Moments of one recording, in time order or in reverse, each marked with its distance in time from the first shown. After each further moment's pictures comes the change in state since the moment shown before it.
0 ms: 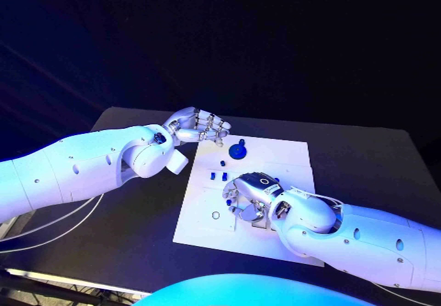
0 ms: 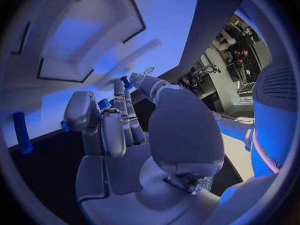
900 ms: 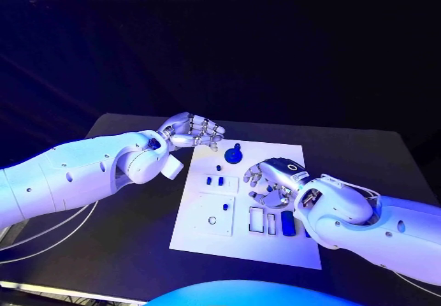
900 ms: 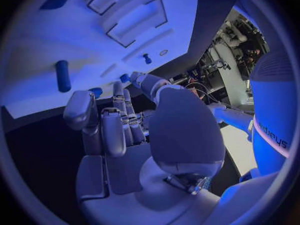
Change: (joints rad) left arm 0.000 -0.002 0.000 -0.005 0.001 0.000 0.000; left_hand 0.000 0.000 0.000 0.000 0.000 0.000 0.000 0.000 0.000 0.000 0.000 0.000 0.000 0.000 0.000 -0.004 0.000 0.000 0.000 0.000 -0.004 -0.001; right arm 0.093 -0.179 0.015 0.112 0.038 -0.036 -0.036; right_hand 0.000 0.000 -0.019 0.008 0.031 0.012 0.000 0.000 0.001 -0.012 0.001 0.032 0.011 0.000 0.000 -0.004 0.002 0.000 0.000 0.000 0.000 0.004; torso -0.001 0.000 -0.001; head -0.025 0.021
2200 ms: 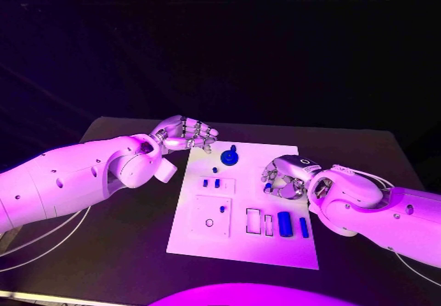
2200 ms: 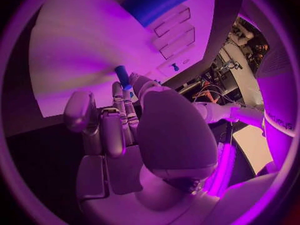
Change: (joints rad) left arm 0.000 -0.010 0.000 0.000 0.004 0.002 0.000; left_hand 0.000 0.000 0.000 0.000 0.000 0.000 0.000 0.000 0.000 0.000 0.000 0.000 0.000 0.000 0.000 0.000 -0.001 0.000 0.000 0.000 -0.004 -0.004; right arm 0.031 -0.051 0.000 -0.077 0.084 0.112 0.008; right_hand 0.172 0.073 -0.201 0.147 -0.085 0.085 -0.006 -0.046 -0.025 -0.058 -0.003 0.146 -0.037 -0.001 0.009 0.014 0.006 0.000 0.031 -0.002 -0.003 0.011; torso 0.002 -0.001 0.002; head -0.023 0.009
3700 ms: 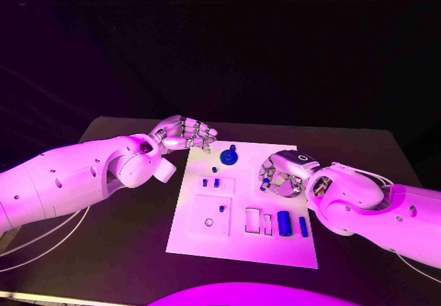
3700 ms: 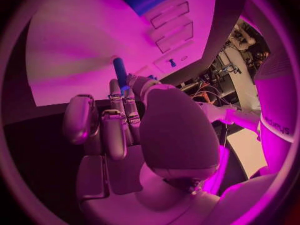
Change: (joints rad) left arm 0.000 0.001 0.000 -0.002 0.001 0.003 -0.004; left_hand -0.004 0.004 0.000 0.000 0.000 0.000 0.000 0.000 0.000 0.000 0.000 0.000 0.000 0.000 0.000 0.000 0.000 0.000 0.004 0.004 -0.004 -0.001; right arm 0.016 -0.009 0.003 0.050 -0.060 -0.036 -0.008; right_hand 0.008 0.011 0.189 -0.069 -0.051 0.088 -0.028 0.060 0.068 0.119 0.020 -0.057 0.022 0.002 -0.030 0.019 0.036 -0.016 0.032 -0.032 0.093 0.000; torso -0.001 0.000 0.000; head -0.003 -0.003
